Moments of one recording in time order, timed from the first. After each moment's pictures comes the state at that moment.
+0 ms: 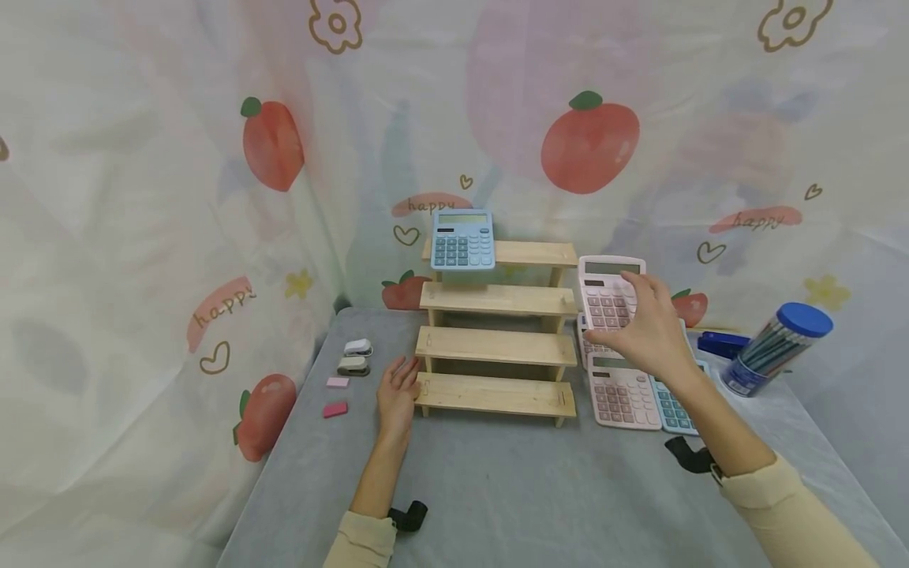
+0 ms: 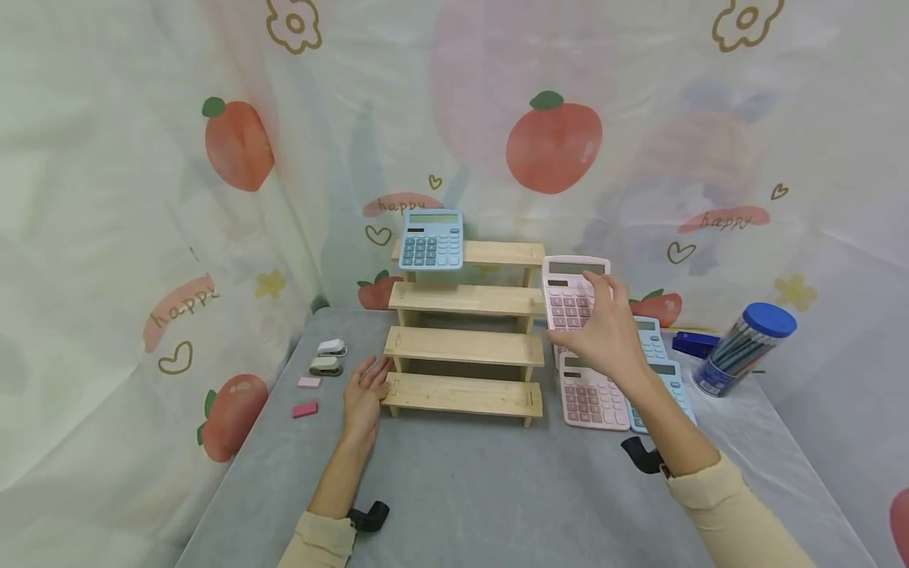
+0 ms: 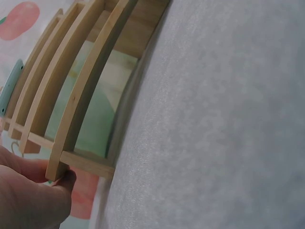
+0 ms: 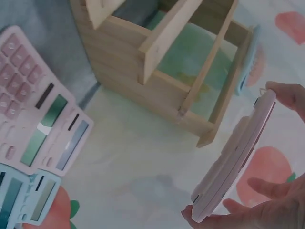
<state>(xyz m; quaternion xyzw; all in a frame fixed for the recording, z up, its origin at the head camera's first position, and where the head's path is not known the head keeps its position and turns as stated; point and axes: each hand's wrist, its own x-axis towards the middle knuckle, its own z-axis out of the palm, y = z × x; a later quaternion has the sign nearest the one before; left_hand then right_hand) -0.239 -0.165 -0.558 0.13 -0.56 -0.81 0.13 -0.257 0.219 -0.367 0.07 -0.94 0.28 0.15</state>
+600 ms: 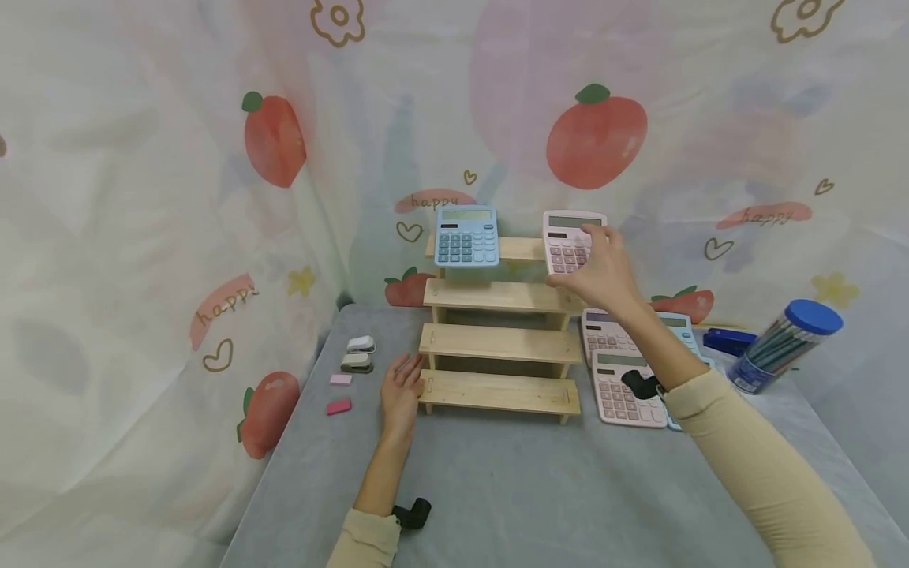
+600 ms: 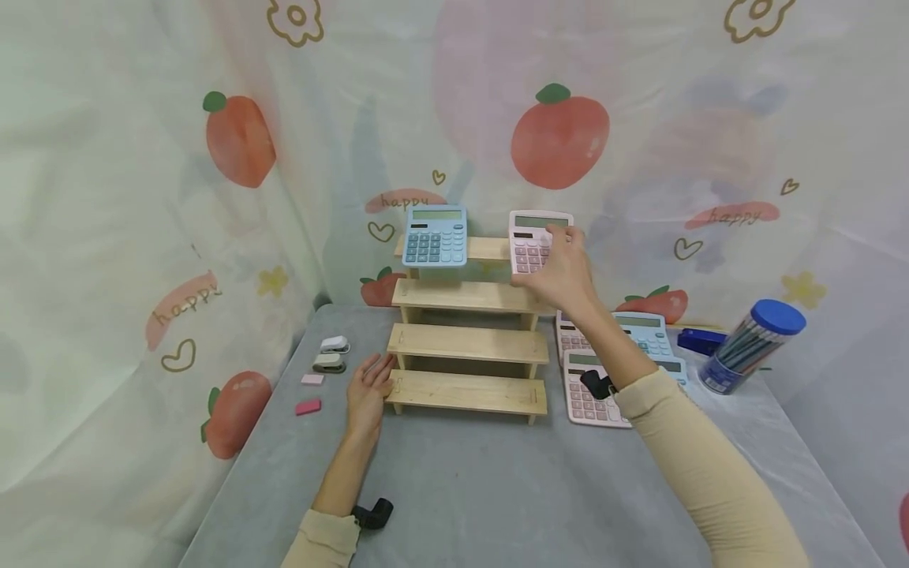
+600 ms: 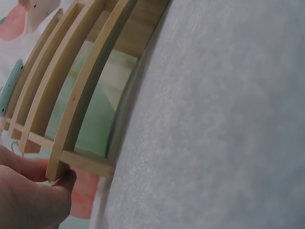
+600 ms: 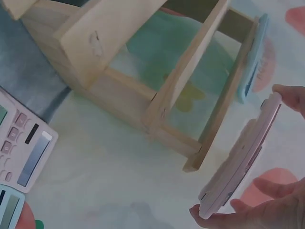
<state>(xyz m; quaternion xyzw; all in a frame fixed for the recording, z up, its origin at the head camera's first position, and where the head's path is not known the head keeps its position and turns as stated) -0.240 -0.165 -0.561 0.12 -0.56 -0.81 0.14 -0.335 0.160 -0.335 0.08 -0.93 0.32 0.14</state>
